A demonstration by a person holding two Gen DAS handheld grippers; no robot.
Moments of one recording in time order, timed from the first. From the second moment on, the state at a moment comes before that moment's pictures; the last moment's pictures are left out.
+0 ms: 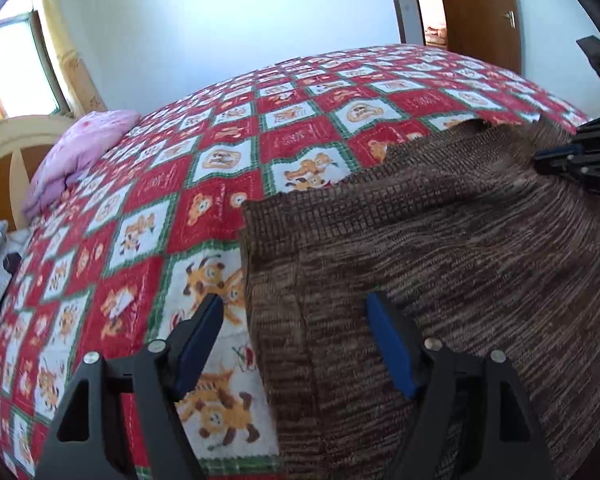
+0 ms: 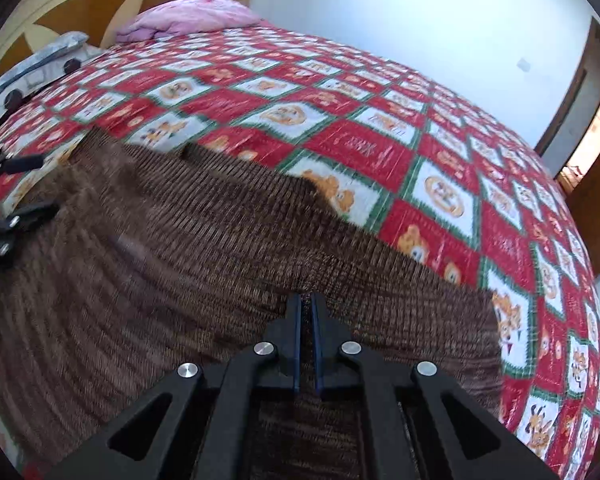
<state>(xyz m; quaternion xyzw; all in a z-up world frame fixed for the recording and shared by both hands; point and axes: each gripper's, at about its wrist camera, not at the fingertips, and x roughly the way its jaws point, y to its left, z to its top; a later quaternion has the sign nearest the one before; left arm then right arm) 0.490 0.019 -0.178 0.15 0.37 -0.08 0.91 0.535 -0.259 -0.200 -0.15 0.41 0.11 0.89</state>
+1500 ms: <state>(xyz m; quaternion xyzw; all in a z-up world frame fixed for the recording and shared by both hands) 0.396 0.063 -0.167 -0.03 0.38 -0.07 0.92 0.368 -0.427 -0.204 0.09 0.46 0.06 0.88</state>
